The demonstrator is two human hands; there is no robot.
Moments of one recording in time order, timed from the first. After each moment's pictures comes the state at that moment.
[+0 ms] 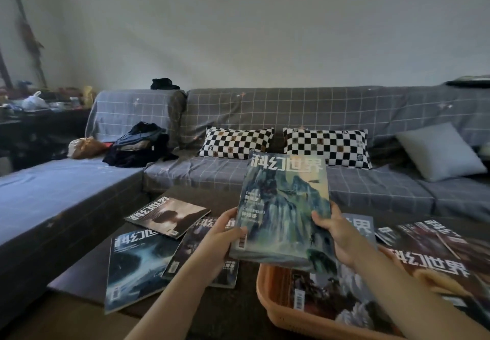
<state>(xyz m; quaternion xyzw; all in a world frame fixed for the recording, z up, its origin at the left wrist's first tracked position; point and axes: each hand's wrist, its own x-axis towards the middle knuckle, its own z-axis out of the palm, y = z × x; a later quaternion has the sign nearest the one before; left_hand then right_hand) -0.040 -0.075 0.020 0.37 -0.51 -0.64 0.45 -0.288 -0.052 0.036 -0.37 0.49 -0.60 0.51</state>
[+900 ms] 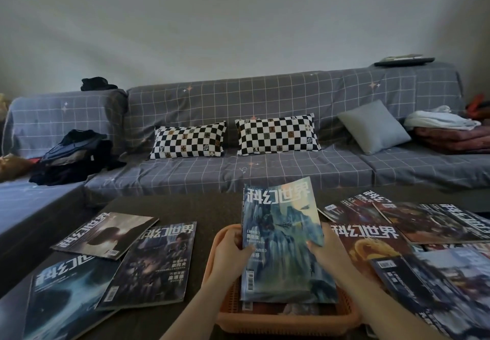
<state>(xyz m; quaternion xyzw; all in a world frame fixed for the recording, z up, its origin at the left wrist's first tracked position) -0.187 -0.094 -0.045 0.50 -0.72 -0.36 0.32 -0.395 -0.012 -0.051 -0.45 0.77 -0.41 0.18</state>
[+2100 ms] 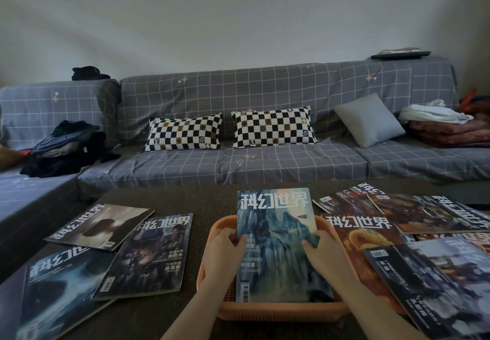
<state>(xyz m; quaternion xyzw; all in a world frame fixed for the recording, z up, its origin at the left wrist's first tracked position) -0.183 -0.078 -0.051 0.57 -0.74 -0.20 0.29 -0.386 0.005 -0.059 -0.43 0.82 -0.34 0.16</state>
